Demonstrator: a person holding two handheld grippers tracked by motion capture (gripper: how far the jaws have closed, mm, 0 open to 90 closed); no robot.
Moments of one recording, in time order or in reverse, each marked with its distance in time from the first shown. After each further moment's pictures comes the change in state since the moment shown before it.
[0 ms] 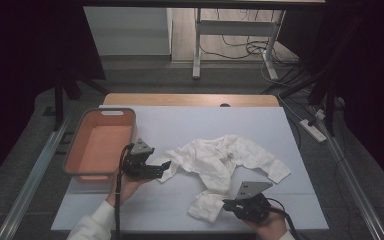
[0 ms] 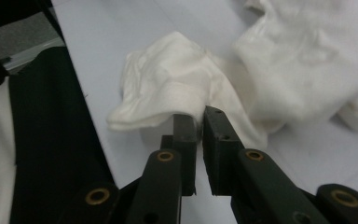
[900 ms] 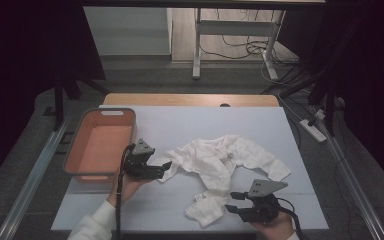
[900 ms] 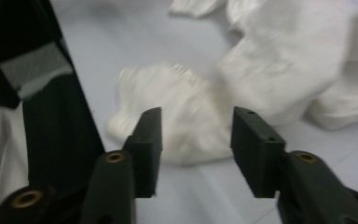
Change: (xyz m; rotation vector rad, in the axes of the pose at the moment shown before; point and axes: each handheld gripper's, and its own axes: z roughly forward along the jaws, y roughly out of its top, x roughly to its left) left arm 0.001 -0.001 0.004 0.012 0.003 -0.002; right arm -0.008 -0.006 -0.022 -0.139 -0.021 0.062
